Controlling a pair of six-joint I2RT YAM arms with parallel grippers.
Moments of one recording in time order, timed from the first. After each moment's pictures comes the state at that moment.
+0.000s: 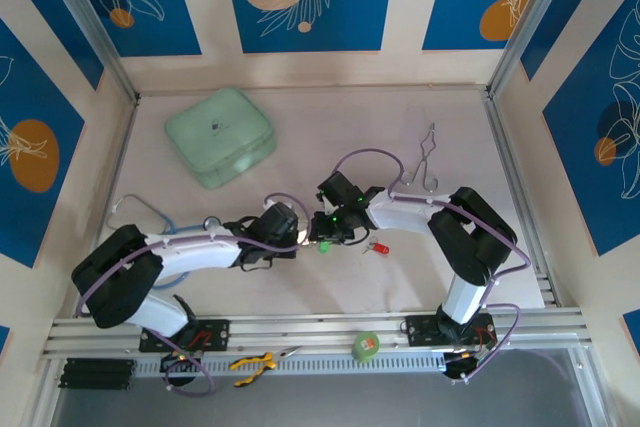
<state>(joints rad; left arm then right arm) -0.88 1.45 0.63 -0.20 -0.09 -0.72 0.78 1.73 0.95 -0.35 -0.32 0.71</state>
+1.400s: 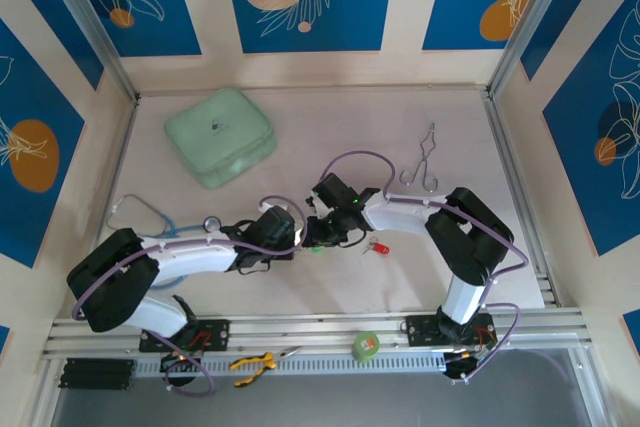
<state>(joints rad) -0.88 1.42 0.59 -0.17 -0.11 -0.76 0.81 1.74 0.97 -0.35 -0.42 0.66</state>
